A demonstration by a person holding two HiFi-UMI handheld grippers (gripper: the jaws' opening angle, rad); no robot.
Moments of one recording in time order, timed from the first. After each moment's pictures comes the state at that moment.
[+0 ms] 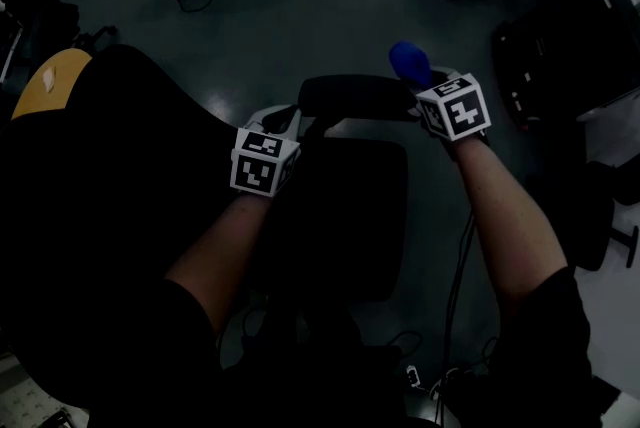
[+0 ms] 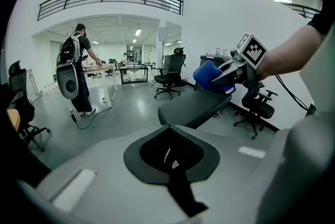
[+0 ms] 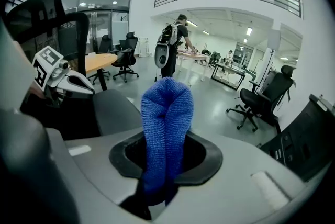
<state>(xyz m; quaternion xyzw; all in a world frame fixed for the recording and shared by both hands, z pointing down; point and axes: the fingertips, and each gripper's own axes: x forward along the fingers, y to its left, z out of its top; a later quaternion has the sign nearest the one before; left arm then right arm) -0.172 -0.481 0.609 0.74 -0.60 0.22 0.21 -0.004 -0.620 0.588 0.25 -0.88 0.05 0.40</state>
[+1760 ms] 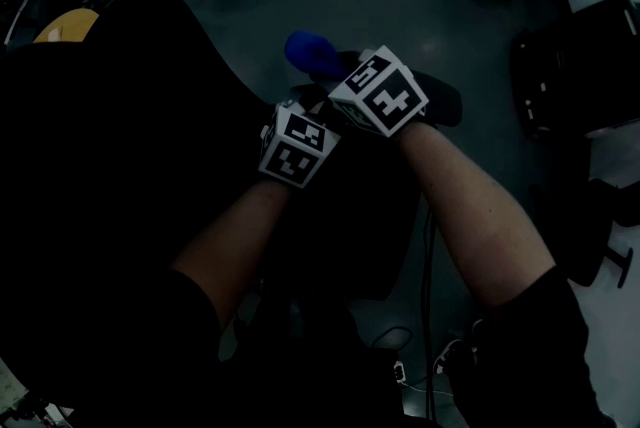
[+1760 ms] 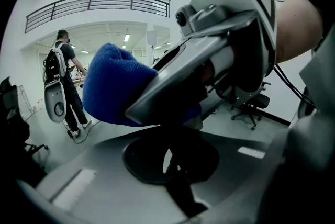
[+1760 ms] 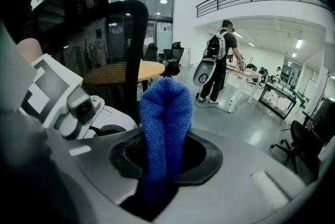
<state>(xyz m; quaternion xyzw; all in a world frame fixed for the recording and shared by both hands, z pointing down) -0.153 -0.486 0.608 0.77 -0.57 0.24 0.16 -0.211 -0.488 0.576 0.02 -0.93 -0.01 0.36</state>
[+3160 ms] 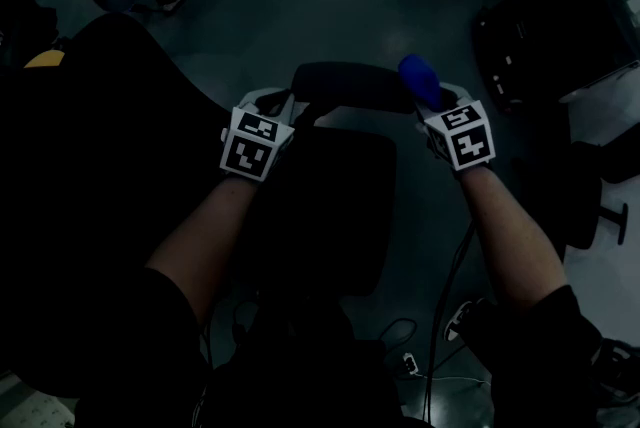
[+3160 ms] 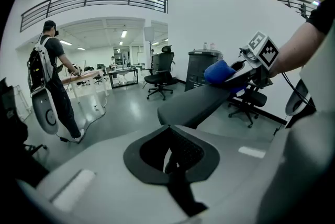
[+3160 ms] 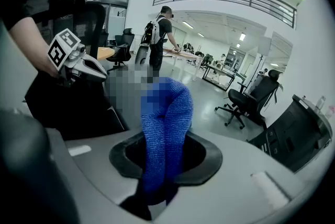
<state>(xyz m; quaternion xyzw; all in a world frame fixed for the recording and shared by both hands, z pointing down) -0.151 -0.491 0.605 0.77 -0.56 0.25 0.17 0.064 -0.576 0.587 0.29 -0.87 0.02 0.41</state>
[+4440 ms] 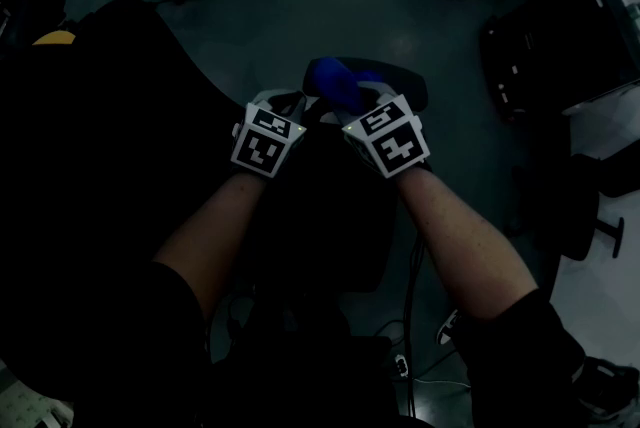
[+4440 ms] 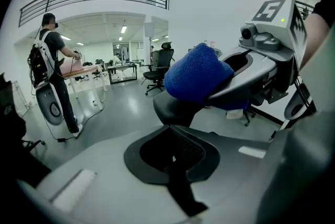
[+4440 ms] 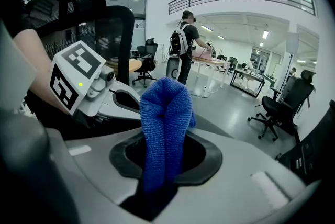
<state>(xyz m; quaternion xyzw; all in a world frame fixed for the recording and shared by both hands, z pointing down) -0.156 -0.477 0.624 0.77 -0.55 0.26 0.19 -0.106 -0.484 0.590 0.17 -0.91 0.05 0.37</state>
